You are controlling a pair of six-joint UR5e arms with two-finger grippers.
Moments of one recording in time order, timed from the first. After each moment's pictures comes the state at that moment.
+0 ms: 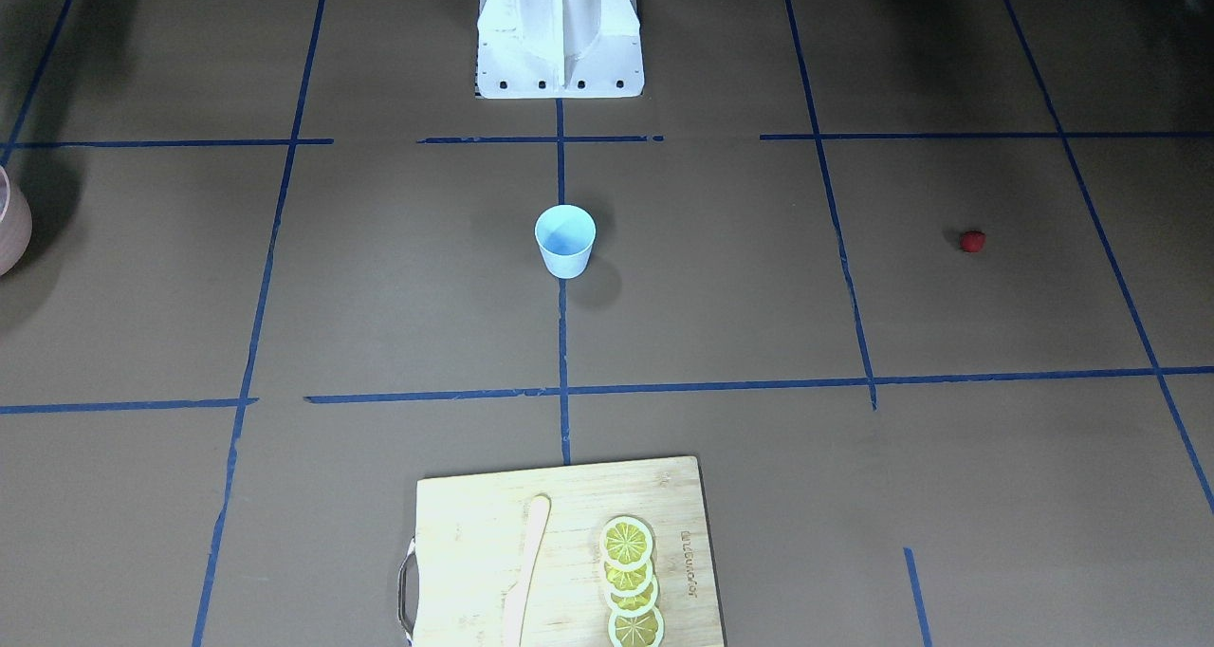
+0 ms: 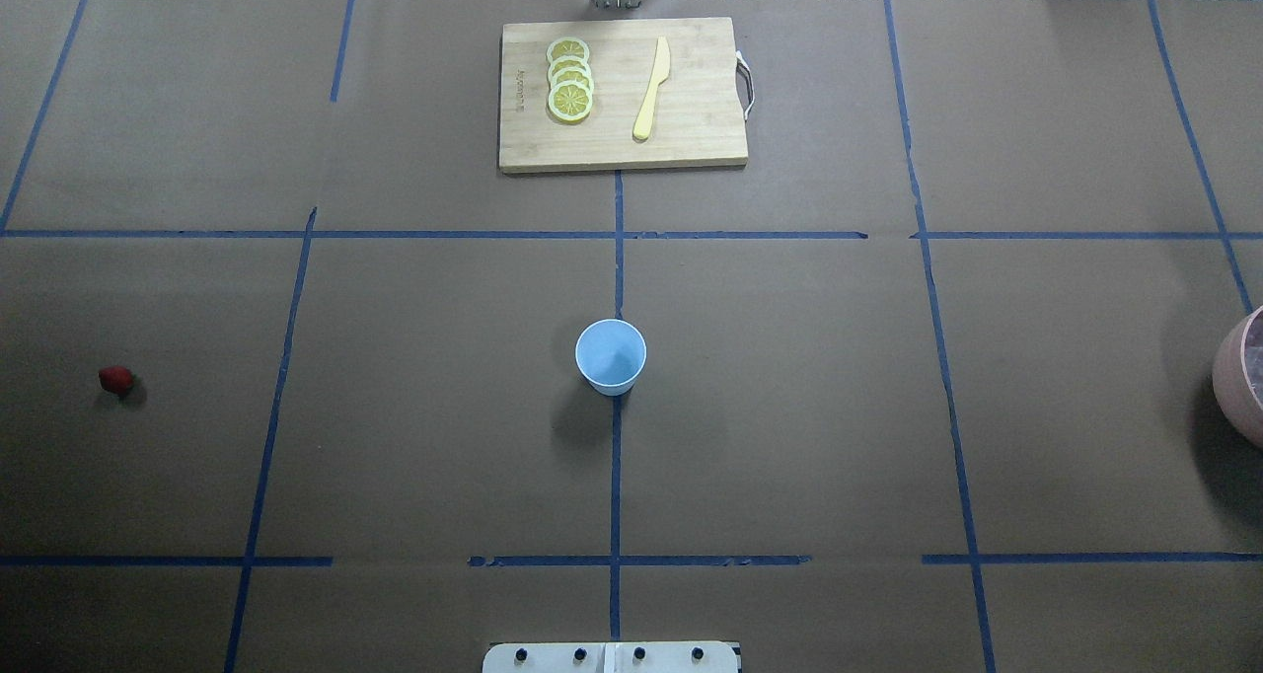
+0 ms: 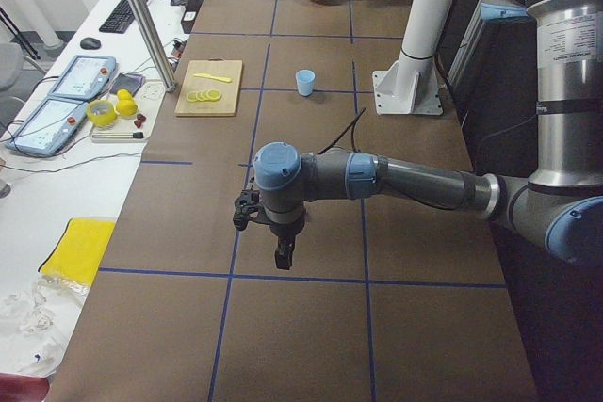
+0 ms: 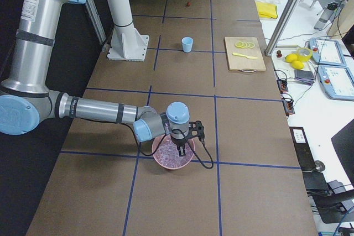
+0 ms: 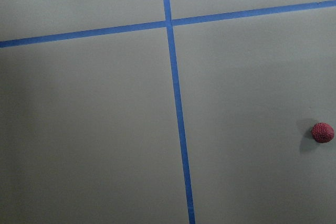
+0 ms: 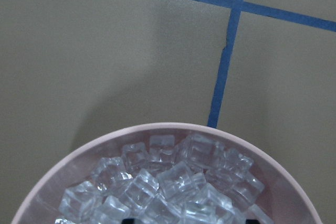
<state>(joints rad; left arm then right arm) -1.59 -1.44 -1.87 -1.34 -2.35 0.17 1.30 -1.83 1.66 -1.09 2.26 0.20</state>
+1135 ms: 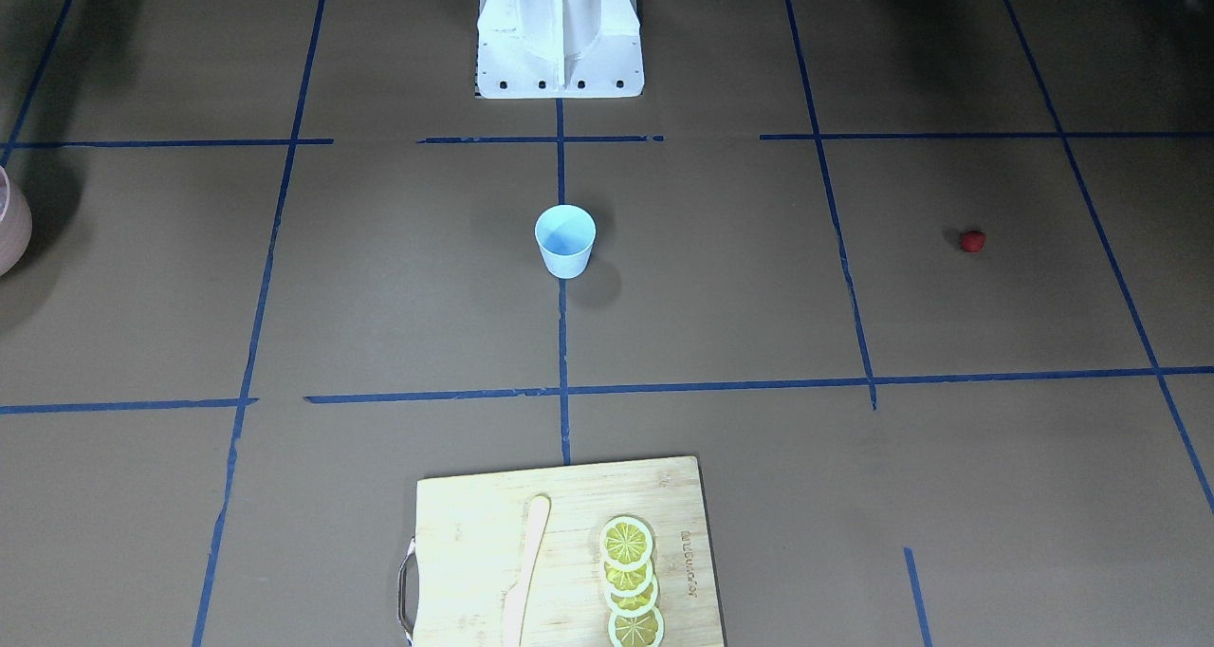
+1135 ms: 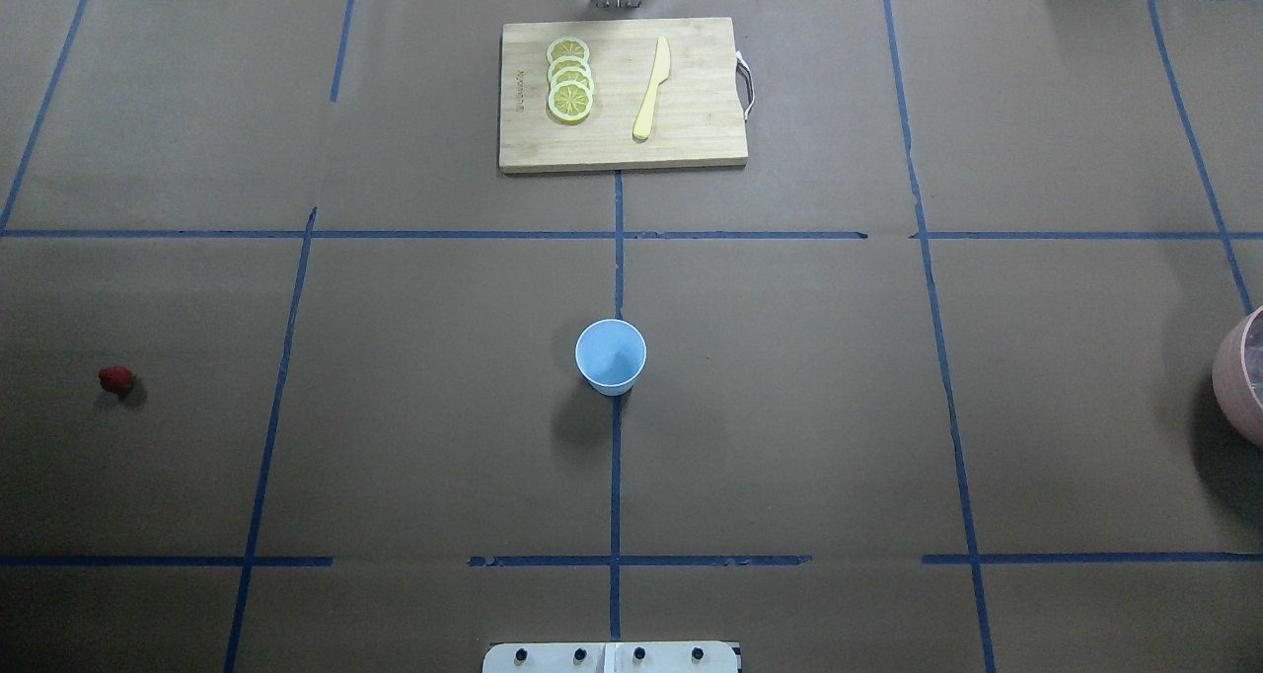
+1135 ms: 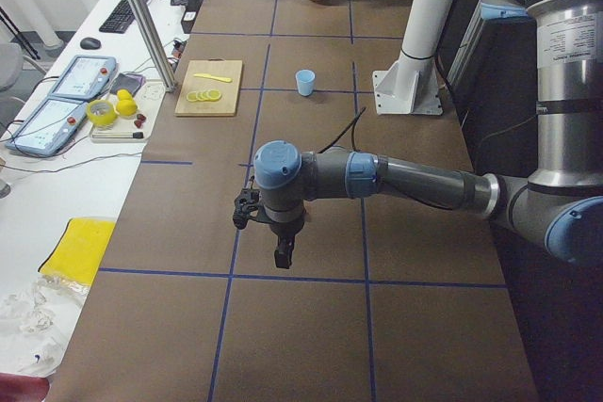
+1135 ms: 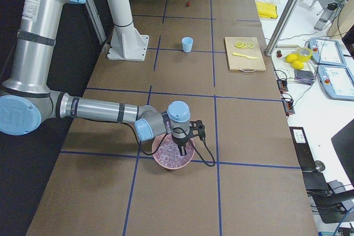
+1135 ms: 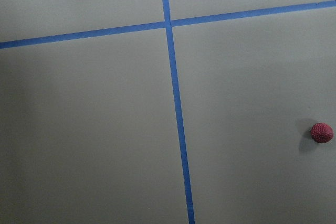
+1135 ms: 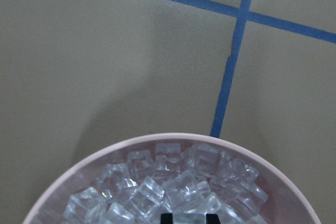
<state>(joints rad) -1.59 -1.44 -1.88 -1.35 -2.35 0.17 1.29 -1.83 1.68 -1.09 2.24 0.20</state>
